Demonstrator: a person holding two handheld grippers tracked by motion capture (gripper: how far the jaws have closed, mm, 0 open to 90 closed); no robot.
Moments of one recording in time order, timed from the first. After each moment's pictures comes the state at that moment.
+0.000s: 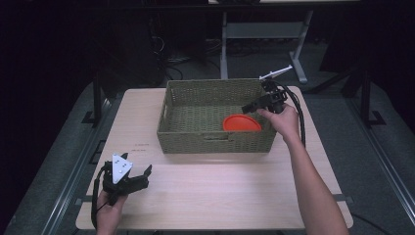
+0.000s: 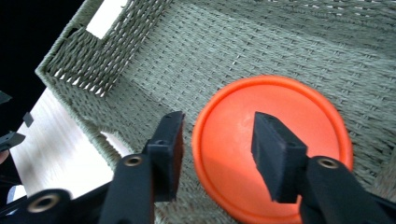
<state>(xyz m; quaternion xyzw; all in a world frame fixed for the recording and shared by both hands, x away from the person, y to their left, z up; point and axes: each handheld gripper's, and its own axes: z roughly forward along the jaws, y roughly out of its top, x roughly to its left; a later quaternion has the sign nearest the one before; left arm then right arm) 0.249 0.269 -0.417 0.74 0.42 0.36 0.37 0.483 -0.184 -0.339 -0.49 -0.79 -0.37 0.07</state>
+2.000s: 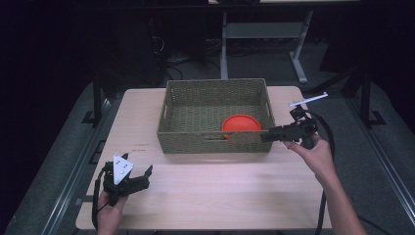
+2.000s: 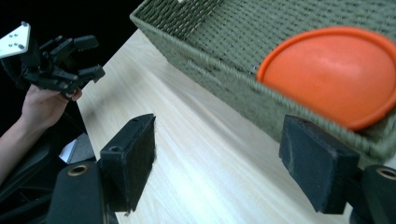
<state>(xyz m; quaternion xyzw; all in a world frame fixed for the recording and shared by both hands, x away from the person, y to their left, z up) 0.248 0.267 -0.417 0.74 0.42 0.36 0.37 0.370 -0.237 -0.338 -0.41 -0.79 -0.44 0.09</state>
